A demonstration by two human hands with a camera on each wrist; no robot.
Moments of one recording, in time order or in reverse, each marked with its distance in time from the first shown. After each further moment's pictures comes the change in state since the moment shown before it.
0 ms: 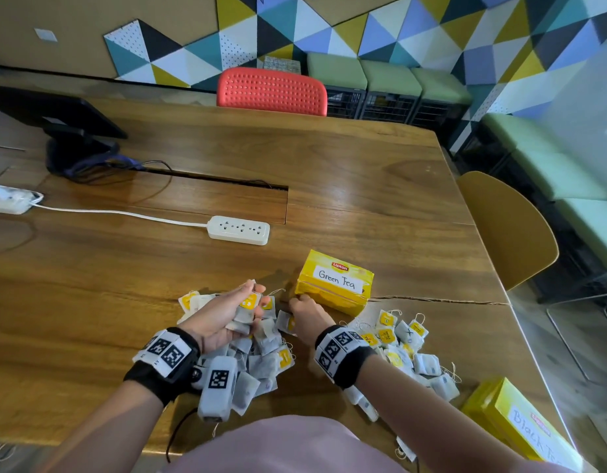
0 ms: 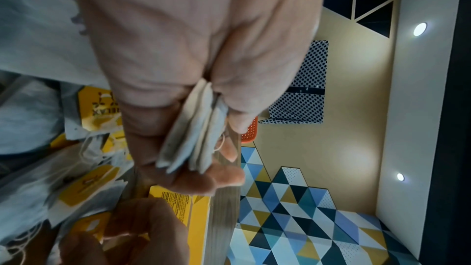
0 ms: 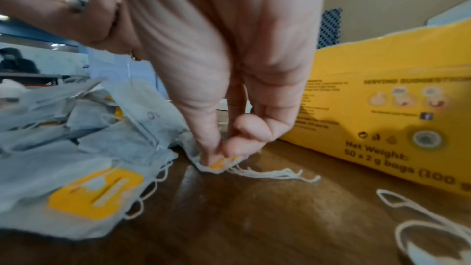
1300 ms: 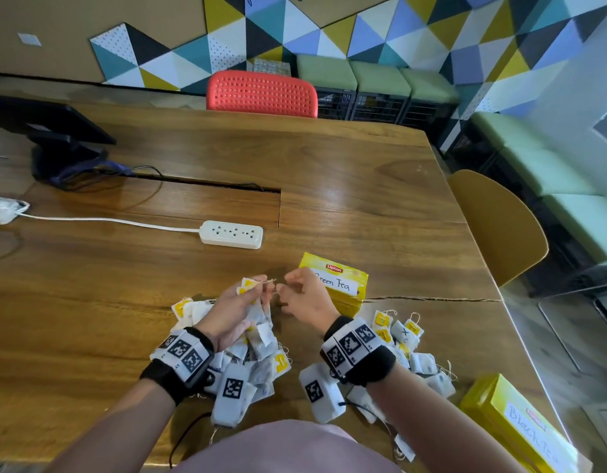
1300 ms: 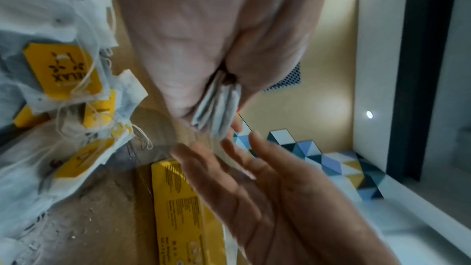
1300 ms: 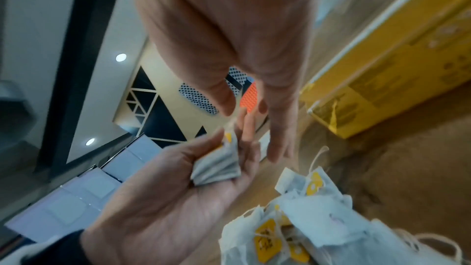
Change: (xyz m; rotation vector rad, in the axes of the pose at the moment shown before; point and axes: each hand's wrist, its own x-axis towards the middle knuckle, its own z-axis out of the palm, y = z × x) left_hand 0.016 -0.005 0.021 0.149 0.039 0.232; right_hand -0.021 -0.027 -0.065 0.934 0.166 0.192
